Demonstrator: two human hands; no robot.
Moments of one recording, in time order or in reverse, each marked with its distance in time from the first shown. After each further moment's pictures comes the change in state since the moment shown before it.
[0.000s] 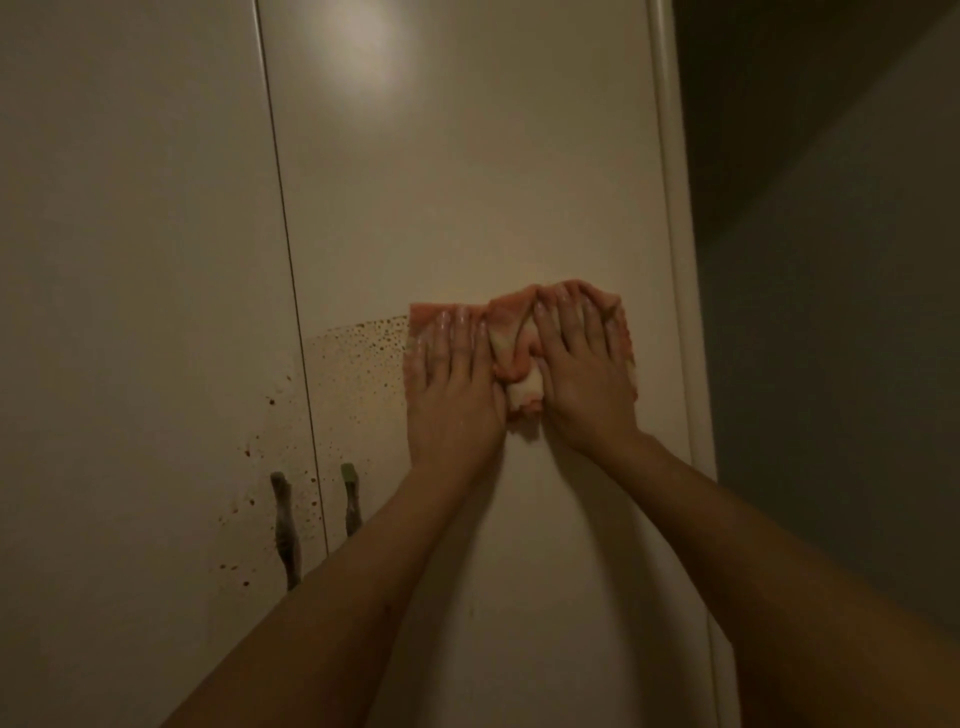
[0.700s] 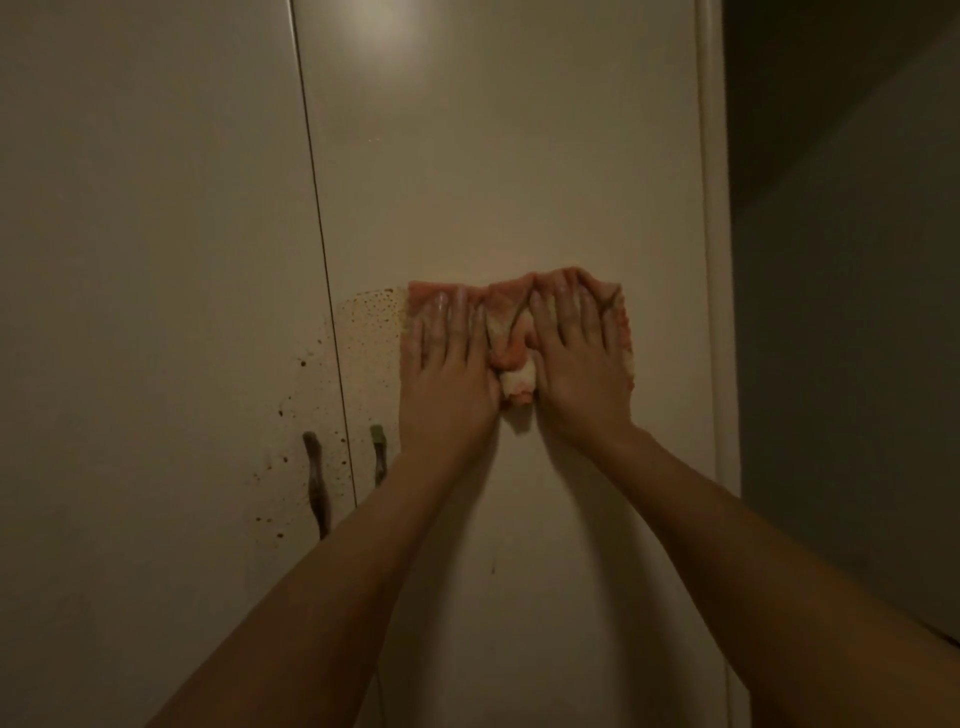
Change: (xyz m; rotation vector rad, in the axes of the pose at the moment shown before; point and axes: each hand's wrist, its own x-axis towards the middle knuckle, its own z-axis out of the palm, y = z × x) left_hand -0.020 -0.031 -0.007 -0.002 0.016 0.030; right_hand -0.013 -0.032 0.020 0.028 0.083 -0.031
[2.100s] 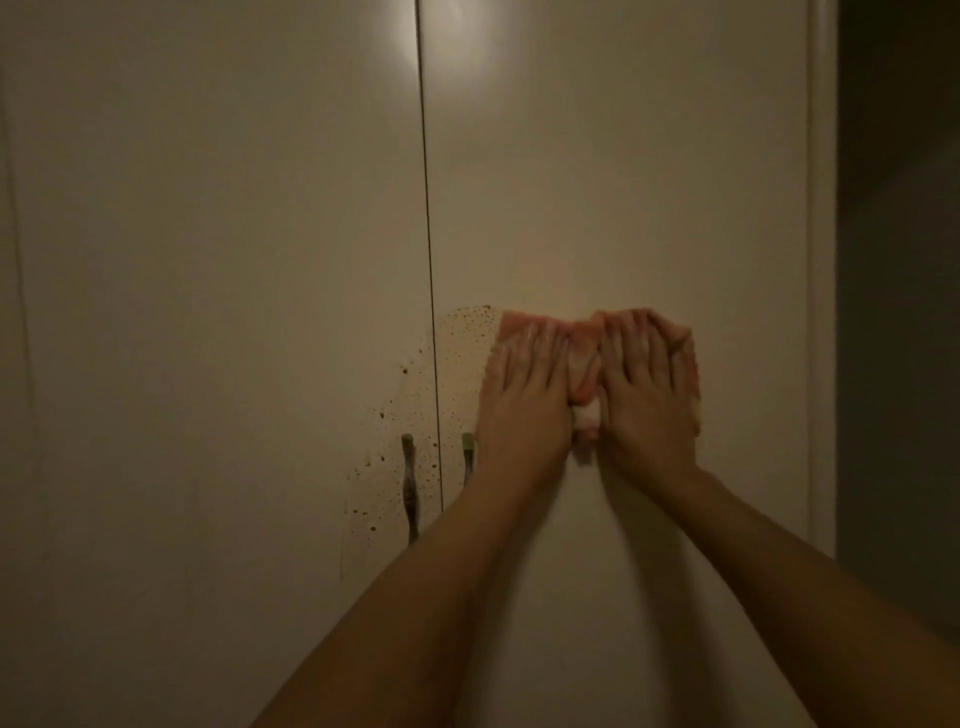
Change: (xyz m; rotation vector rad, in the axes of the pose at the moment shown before) left_hand -0.010 -0.011 -0.018 0.020 -0.214 0.041; right_hand -0.014 -0.025 0.004 -0.074 -0.048 -0.004
